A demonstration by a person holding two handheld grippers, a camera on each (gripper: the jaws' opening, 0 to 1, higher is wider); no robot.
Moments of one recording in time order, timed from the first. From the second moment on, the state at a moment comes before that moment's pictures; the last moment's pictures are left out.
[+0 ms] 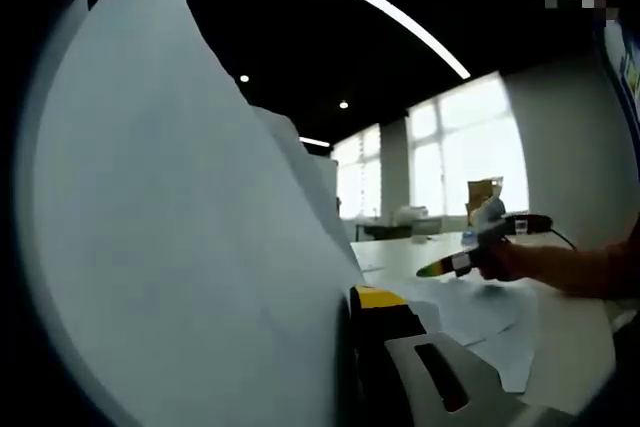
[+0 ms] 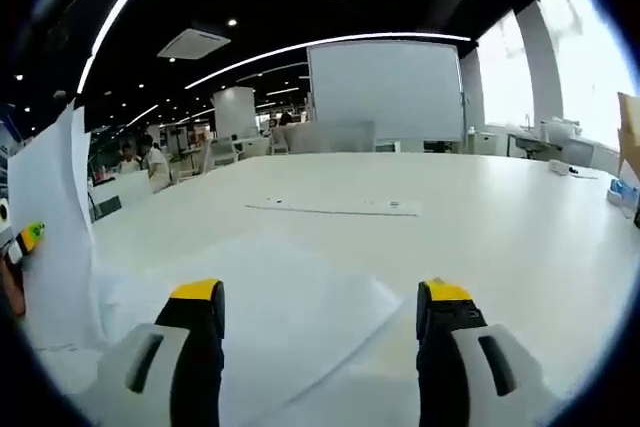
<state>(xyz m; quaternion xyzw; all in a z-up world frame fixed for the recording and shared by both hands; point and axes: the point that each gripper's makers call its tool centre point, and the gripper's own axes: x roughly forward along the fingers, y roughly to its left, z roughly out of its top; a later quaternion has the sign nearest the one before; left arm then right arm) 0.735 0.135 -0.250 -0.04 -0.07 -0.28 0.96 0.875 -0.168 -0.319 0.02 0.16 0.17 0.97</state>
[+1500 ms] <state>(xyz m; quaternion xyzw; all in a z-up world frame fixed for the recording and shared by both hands) 0.736 0.136 -0.250 -0.04 -0.07 -0.28 0.96 0.887 -0.164 -0.348 -0.01 0.20 0.18 0.96</state>
